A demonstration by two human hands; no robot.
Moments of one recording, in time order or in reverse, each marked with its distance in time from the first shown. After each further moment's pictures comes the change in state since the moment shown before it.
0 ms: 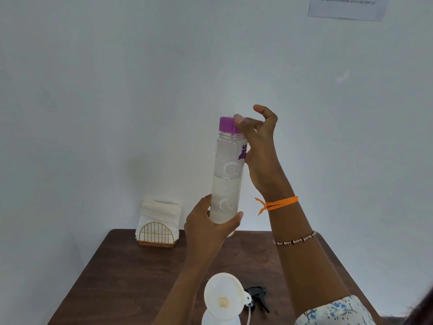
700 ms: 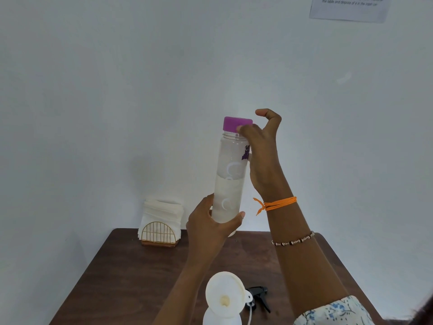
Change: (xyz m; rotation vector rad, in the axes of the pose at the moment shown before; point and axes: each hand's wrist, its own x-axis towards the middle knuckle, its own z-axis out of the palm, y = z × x) left_hand -0.001 -0.001 -0.001 0.010 0.000 0.020; right_hand -0.004 -0.001 0.001 -0.006 0.036 -0.026
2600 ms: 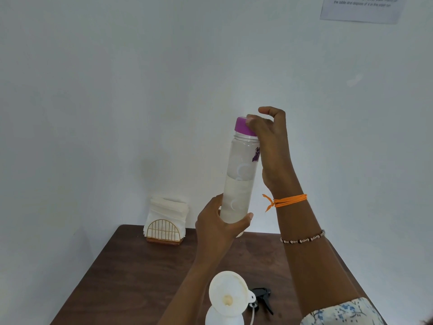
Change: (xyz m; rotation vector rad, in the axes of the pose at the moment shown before) left_hand -0.003 -0.001 0.003 -0.027 -0.013 0.015; right_hand 0.007 -0.005 -0.001 -0.142 0.065 0.006
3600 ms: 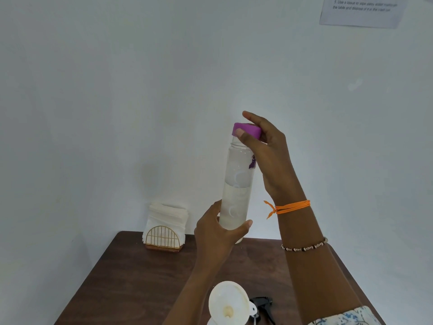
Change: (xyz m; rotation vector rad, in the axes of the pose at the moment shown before) left_hand 0.008 -0.002 0.003 0.047 -0.019 -0.039; right_hand 0.007 0.004 -0.005 -0.072 -0.087 -0.054
